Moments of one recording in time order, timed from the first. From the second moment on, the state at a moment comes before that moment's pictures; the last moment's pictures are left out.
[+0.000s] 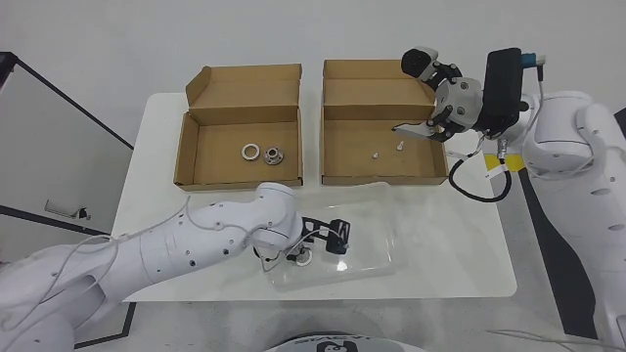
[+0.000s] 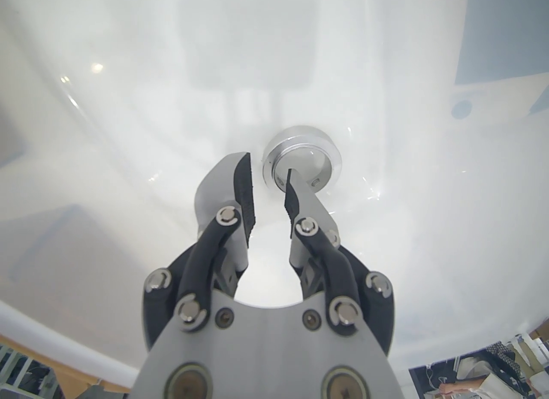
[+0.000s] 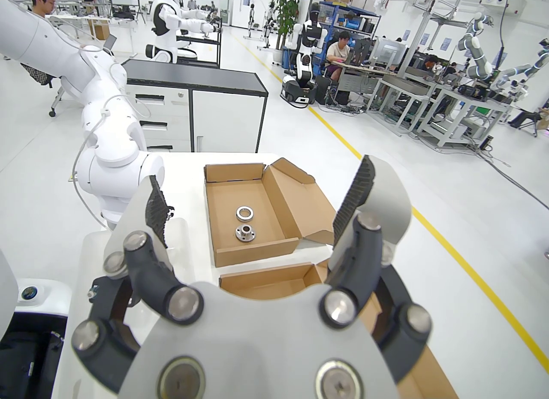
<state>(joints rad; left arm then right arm) 0.66 -1.01 -0.17 -1.77 0.81 -0.58 -1.24 -1.05 -0.83 1.30 -1.79 -0.58 -0.94 0.22</state>
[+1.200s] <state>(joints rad) 0.63 -1.03 -0.17 -1.76 0.80 -0.58 -1.24 -1.05 -0.83 1.30 -1.79 -0.58 -0.94 0.22</state>
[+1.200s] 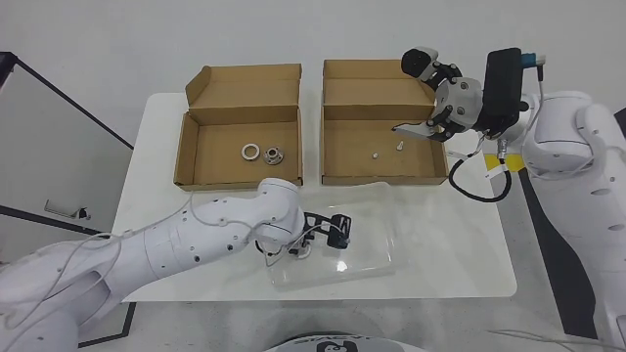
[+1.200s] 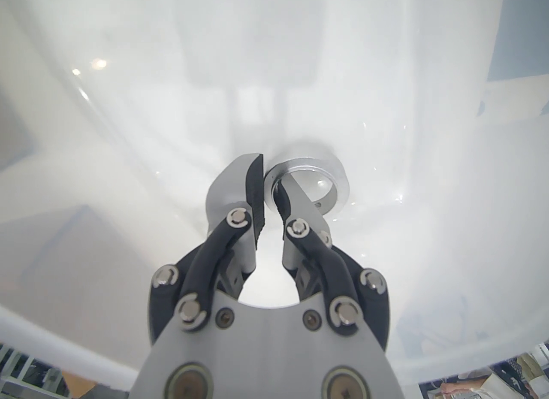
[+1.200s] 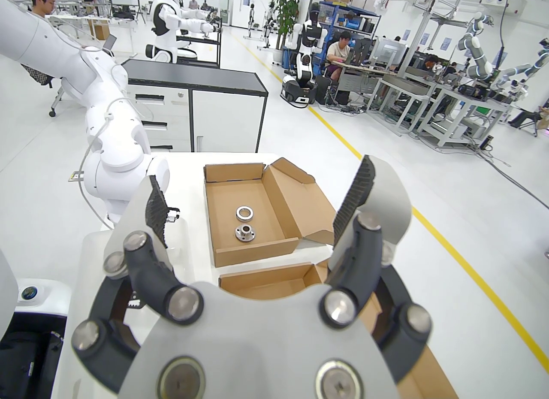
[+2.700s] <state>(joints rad) 0.99 -0.64 -0.84 -1.99 0.73 -1.00 -0.20 -1.05 -0.83 1.30 -1.79 -0.58 -0.94 0.22</state>
